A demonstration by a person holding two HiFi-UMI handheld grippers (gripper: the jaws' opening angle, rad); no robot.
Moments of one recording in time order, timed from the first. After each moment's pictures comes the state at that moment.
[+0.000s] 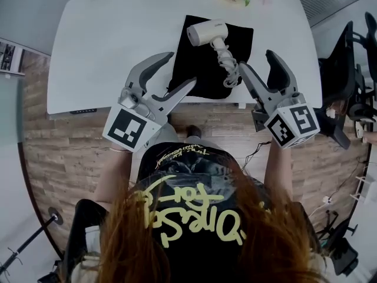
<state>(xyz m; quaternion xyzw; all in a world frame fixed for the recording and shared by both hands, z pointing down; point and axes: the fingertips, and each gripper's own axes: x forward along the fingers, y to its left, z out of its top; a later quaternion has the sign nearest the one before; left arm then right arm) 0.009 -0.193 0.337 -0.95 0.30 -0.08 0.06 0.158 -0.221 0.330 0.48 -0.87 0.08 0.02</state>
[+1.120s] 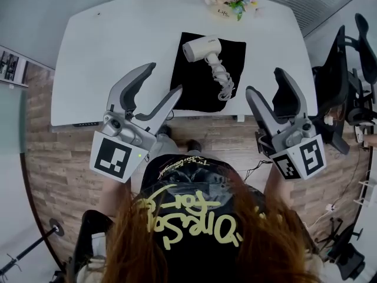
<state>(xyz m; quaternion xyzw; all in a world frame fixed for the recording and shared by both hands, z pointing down) -0.008 -0.181 0.267 -0.93 0.36 -0.03 0.10 0.166 -0.174 0.251 0.47 -0.88 0.00 -0.04</state>
